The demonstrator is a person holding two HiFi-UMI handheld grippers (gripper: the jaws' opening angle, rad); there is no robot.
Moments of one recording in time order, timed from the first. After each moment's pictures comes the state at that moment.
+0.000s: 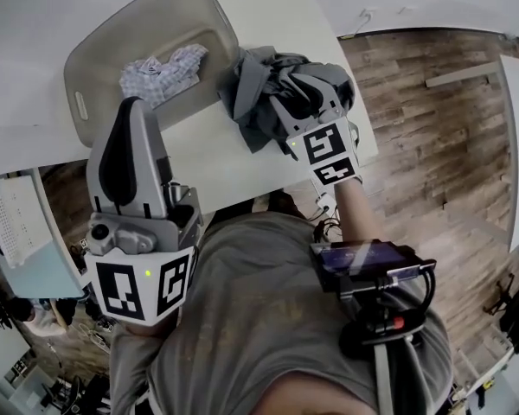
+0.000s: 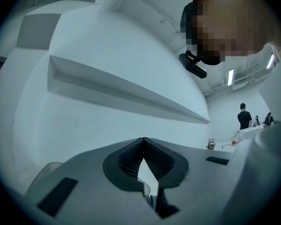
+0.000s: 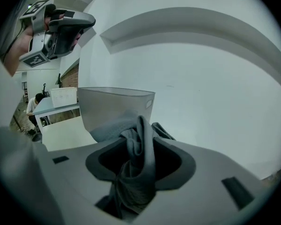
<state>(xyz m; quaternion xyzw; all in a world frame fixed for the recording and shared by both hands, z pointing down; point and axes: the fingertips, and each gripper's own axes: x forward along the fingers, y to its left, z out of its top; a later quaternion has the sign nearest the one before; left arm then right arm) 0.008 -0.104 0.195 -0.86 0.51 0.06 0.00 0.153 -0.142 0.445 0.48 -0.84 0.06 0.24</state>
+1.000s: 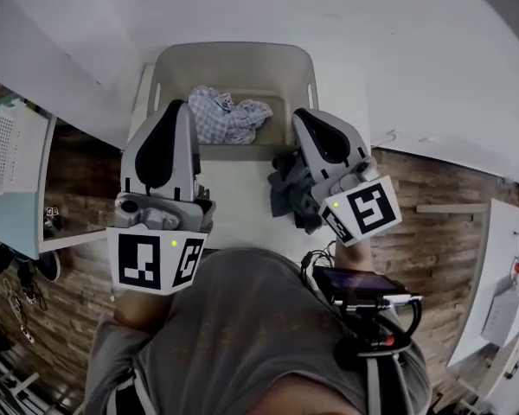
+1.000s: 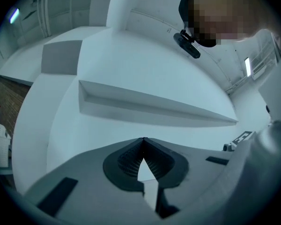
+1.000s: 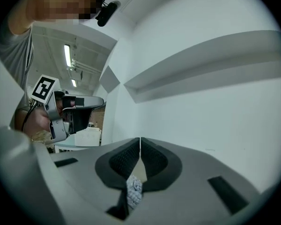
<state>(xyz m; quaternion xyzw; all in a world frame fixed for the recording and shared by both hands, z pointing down) -0.103 -0.118 0.167 -0.77 0.63 0.11 0.05 0.032 -0.170 0.244 0.33 -0.94 -0.04 0.03</state>
